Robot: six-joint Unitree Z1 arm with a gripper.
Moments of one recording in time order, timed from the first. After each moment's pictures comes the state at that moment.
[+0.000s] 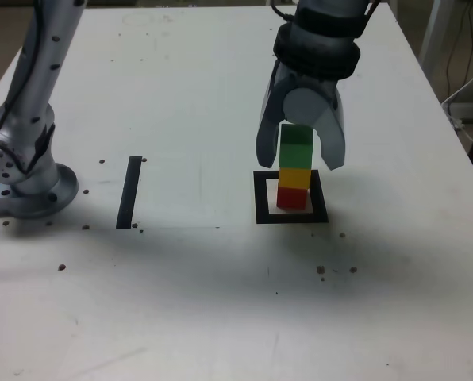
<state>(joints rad) -0.08 2.13 -1.89 1.56 -0.05 0.07</state>
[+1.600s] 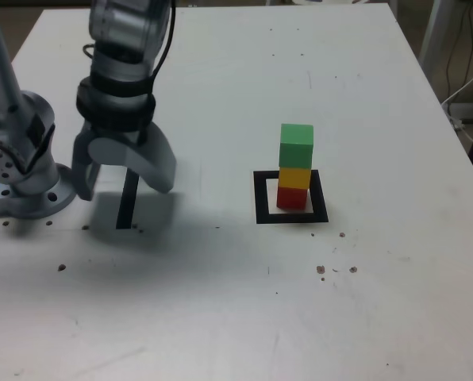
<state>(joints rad) -0.09 1.61 -0.78 1.05 -0.06 -0.08</state>
